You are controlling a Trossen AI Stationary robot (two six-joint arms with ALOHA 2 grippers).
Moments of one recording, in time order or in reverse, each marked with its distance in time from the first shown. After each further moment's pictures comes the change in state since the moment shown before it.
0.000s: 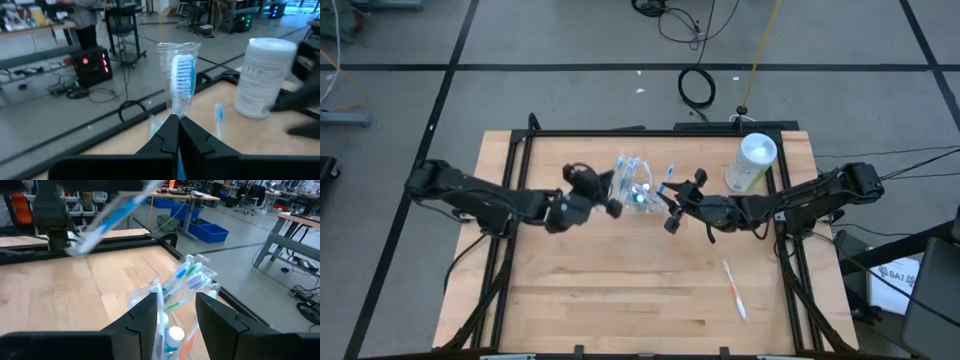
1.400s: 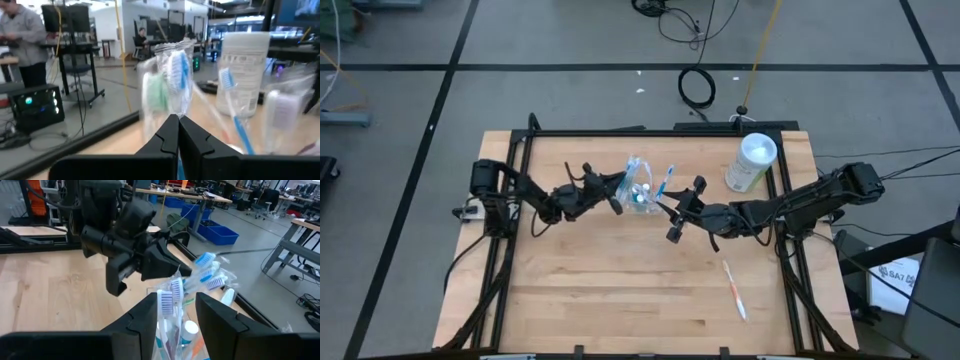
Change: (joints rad) left arm 0.309 0.521 -0.530 1.552 0.539 0.405; right arm 0.060 0.000 0.000 -0.018 0.003 -0.020
